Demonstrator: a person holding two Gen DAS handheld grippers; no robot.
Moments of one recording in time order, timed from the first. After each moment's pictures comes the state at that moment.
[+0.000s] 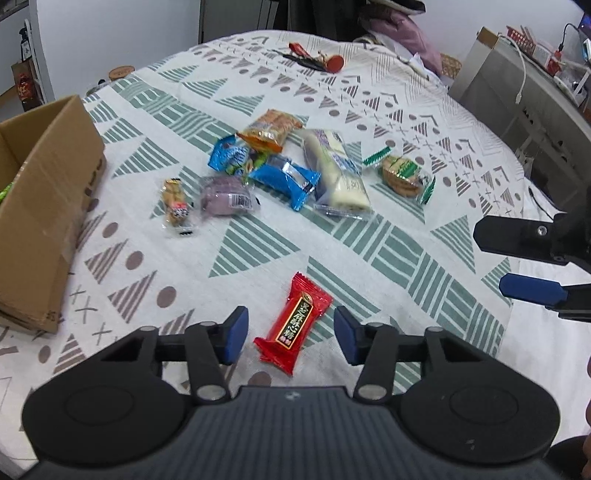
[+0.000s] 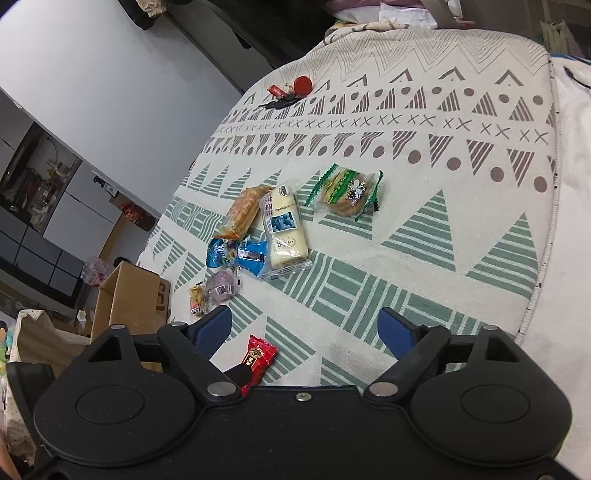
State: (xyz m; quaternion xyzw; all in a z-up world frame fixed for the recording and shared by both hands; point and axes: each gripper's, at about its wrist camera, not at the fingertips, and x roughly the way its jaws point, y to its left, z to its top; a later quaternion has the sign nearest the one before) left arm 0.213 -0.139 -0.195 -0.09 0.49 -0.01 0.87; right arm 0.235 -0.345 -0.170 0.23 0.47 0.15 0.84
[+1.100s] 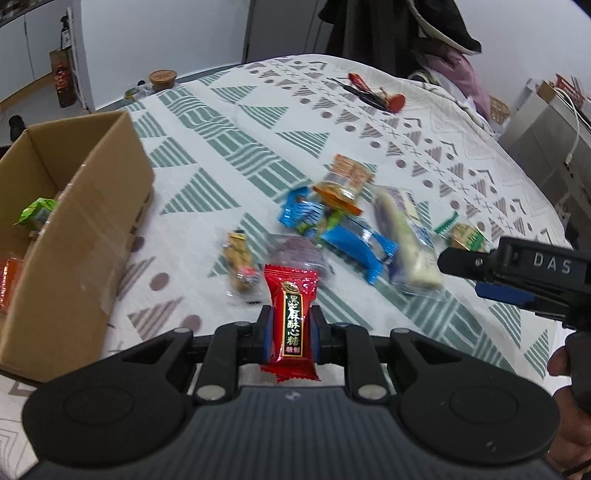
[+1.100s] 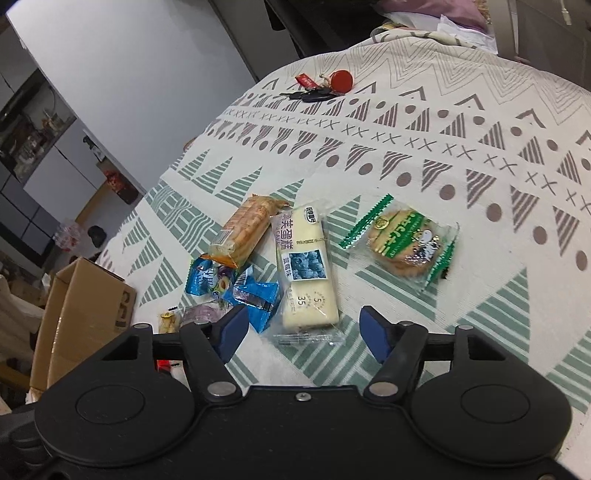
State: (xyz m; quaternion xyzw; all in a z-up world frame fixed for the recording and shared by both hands) left arm 0.255 -0.079 -0.191 -0.12 0.47 0.05 0.87; right arm 0.313 -0.272 -0.193 0.13 0.46 0.16 0.86
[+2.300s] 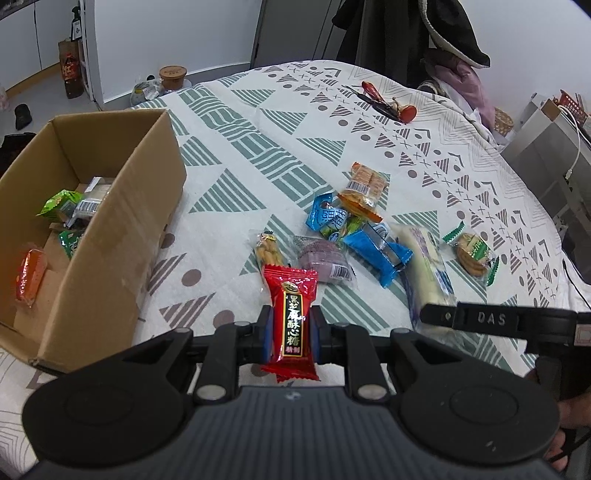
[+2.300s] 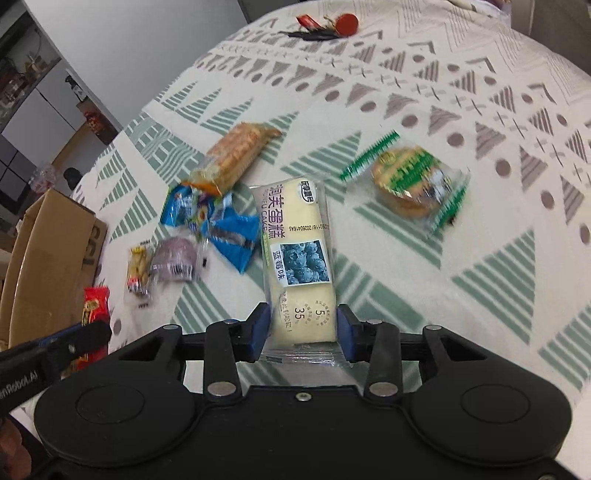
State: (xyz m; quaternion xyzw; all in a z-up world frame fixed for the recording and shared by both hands) left arm 0.239 -0.056 -0.179 -0.14 0.46 0.05 0.87; right arm 0.302 -0.253 -0.213 0.07 0.54 0.14 0.83
